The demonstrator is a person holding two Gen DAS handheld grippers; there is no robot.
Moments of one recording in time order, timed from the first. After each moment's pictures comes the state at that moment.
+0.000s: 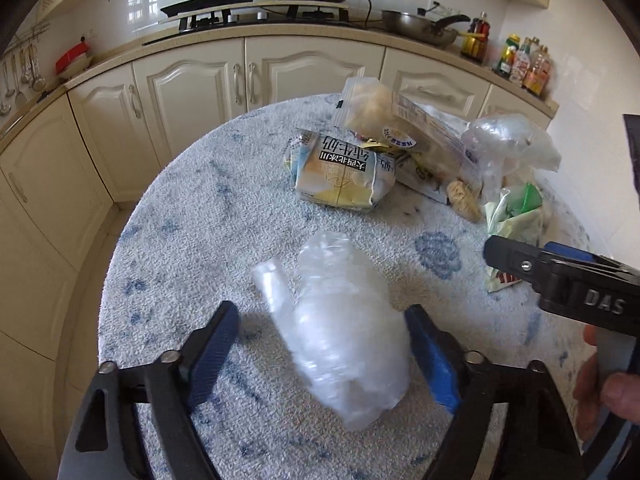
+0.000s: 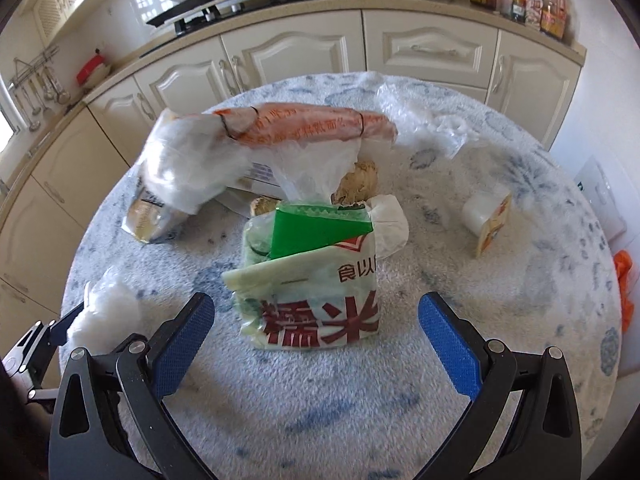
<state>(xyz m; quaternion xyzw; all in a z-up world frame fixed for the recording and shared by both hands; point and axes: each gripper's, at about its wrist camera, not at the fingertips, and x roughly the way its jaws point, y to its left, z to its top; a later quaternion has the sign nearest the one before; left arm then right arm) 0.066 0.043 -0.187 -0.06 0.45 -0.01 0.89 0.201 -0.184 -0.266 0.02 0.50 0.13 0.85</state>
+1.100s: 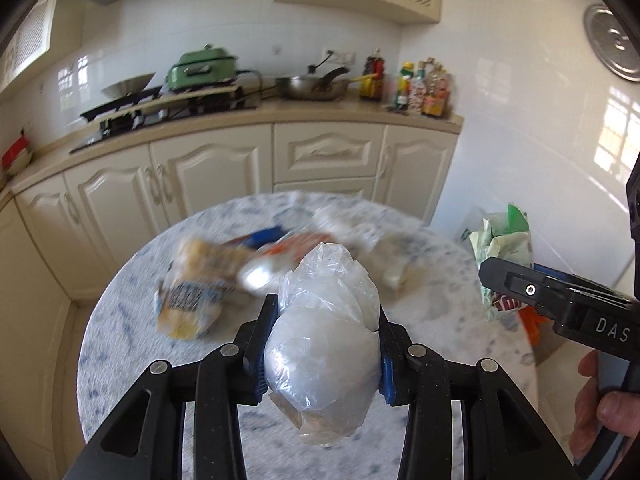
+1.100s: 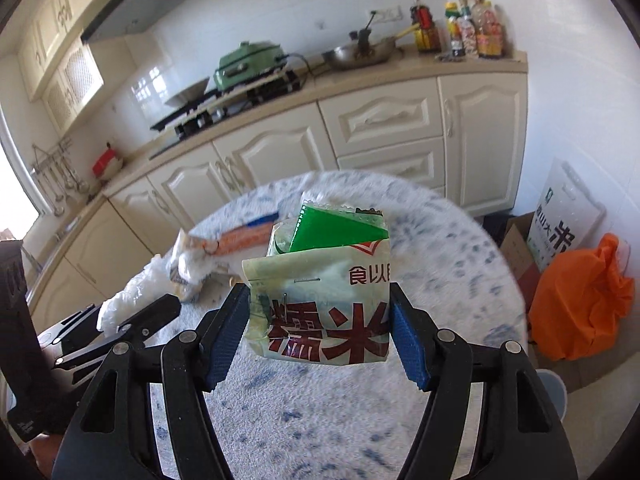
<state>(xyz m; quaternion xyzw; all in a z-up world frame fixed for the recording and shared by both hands) 0.052 -0.045 -0.122 0.01 0.33 -0.14 0.93 0.138 -0.315 -0.164 0.13 0.38 0.13 0.91</state>
